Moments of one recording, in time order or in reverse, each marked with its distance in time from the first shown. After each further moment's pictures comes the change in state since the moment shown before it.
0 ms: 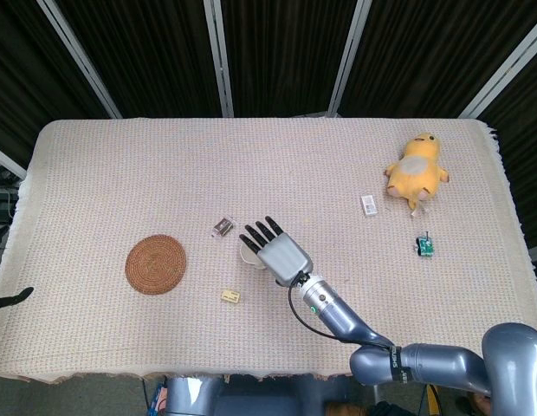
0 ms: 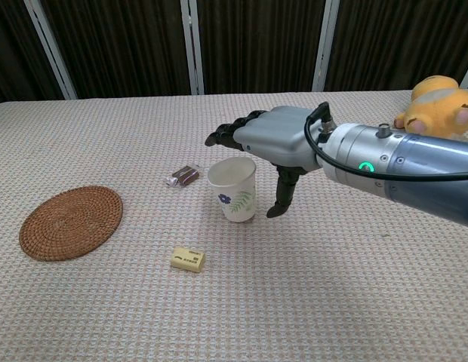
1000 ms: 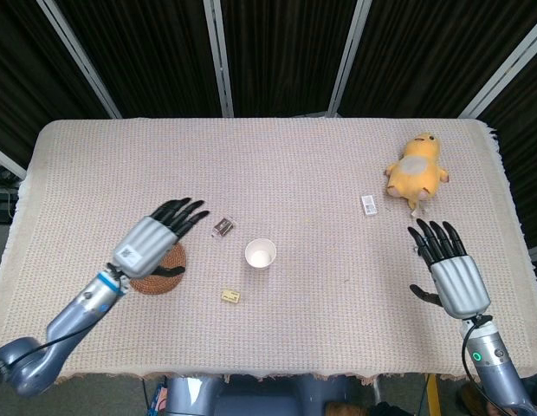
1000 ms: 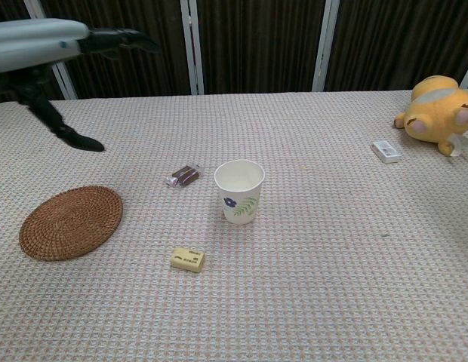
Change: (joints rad) left arm -0.510 -0.164 -0.119 -0.162 0.238 -0.429 0.174; right arm -0.548 0.365 -0.252 0.162 -0.496 0.645 0.734
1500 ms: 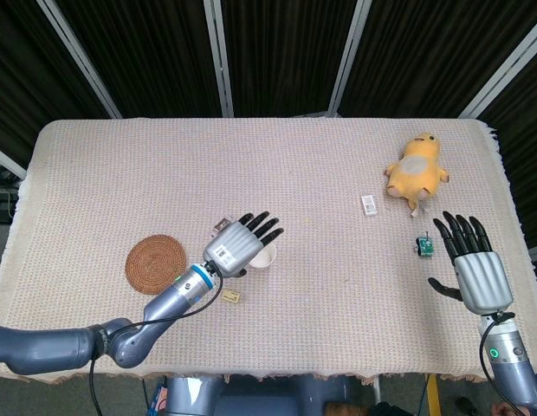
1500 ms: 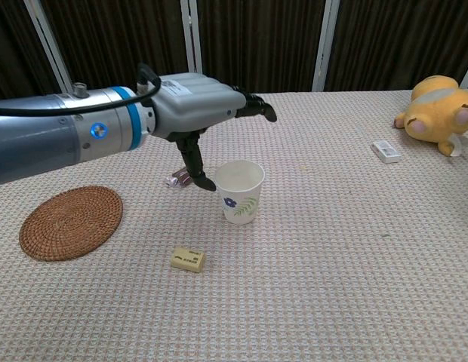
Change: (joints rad) left arm -0.315 -0.345 -0.032 0.158 -0.456 -0.131 0.580; right arm -0.035 0.030 0.058 0.023 0.053 -0.018 0.059
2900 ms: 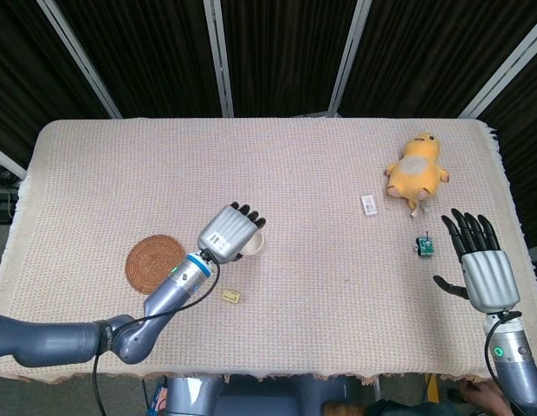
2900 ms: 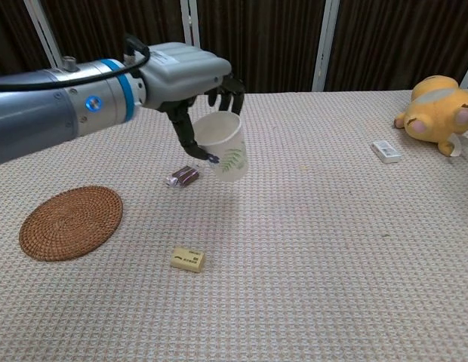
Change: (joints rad) left arm -0.045 0.069 0.049 -0.035 -0.067 0.174 -0.029; right arm -0.031 0.011 0.048 -0.022 -0.009 -0.024 -0.006
